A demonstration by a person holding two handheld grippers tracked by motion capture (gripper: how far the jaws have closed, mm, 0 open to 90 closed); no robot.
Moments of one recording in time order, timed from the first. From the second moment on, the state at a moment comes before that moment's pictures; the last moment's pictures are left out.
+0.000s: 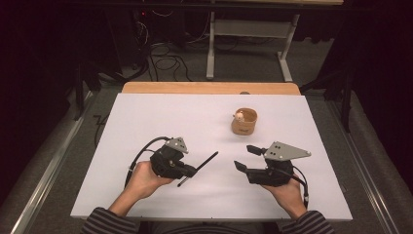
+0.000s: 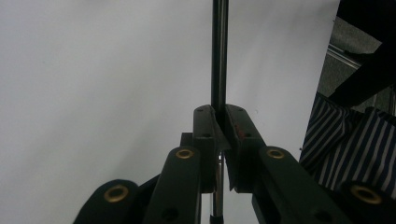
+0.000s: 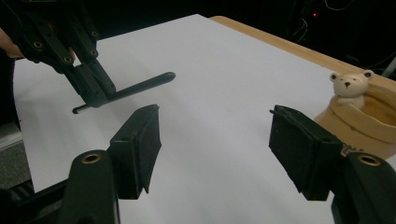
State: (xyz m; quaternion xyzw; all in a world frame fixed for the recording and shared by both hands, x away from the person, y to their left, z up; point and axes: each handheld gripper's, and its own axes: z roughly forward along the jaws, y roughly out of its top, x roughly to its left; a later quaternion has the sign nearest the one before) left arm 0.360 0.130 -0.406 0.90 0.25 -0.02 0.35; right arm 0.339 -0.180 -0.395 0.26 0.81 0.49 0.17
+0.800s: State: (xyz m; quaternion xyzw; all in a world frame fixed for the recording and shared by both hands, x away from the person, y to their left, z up) left arm 0.360 0.123 -0.408 0.91 0.24 -0.03 0.34; right arm 0.347 -0.124 -0.392 0.21 0.84 0.48 0.15
